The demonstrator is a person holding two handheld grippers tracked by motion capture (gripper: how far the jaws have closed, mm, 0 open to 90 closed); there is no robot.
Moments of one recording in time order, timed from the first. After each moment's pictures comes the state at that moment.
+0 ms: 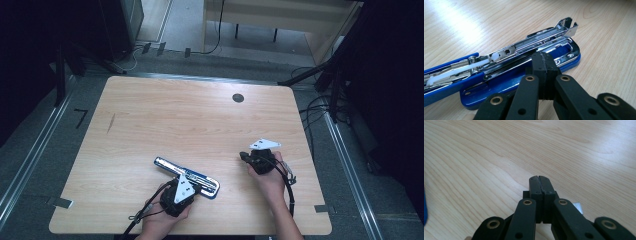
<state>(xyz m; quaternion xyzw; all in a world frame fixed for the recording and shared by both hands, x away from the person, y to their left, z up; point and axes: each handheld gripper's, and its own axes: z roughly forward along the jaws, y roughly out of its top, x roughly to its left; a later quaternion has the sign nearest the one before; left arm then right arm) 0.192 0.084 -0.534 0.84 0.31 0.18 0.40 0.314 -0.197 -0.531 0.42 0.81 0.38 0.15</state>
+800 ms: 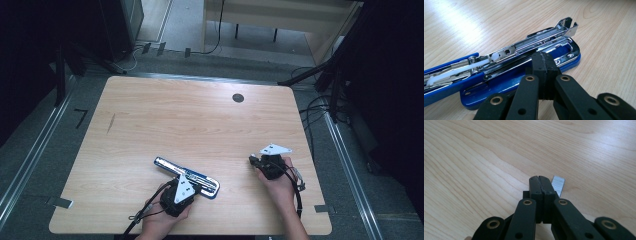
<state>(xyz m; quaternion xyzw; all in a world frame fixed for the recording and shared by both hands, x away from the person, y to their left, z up) 0.192 0.084 -0.534 0.84 0.31 0.18 0.40 0.301 -0.227 -0.538 0.43 0.81 0.37 0.16</state>
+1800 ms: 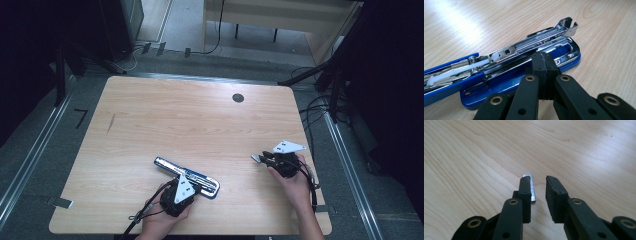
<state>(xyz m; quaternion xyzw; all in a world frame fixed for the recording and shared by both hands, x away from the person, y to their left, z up) 0.191 0.084 -0.534 0.84 0.31 0.18 0.40 0.309 -0.263 -0.522 0.37 0.83 0.37 0.18</state>
